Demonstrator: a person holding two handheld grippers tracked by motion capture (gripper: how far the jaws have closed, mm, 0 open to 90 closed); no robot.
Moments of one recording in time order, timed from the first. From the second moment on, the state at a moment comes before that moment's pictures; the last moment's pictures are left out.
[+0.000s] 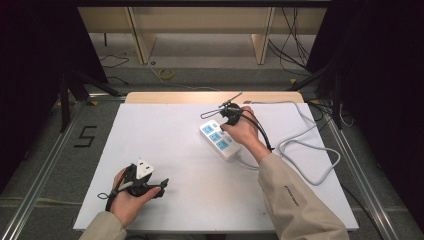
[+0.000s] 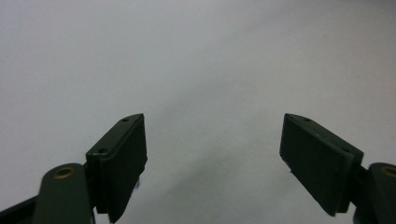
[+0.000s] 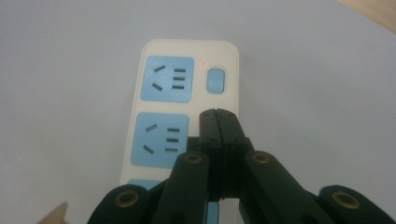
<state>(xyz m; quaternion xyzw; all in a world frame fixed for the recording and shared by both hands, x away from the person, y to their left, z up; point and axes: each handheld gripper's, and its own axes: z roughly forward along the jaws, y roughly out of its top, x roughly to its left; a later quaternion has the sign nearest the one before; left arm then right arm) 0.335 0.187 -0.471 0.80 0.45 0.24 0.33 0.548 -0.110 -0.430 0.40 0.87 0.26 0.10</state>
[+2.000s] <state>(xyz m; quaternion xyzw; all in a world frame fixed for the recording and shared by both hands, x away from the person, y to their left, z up) 0.336 0.188 -0.474 0.80 0.45 0.24 0.33 0.406 -0.210 -0.438 0.37 0.85 0.36 0.10</state>
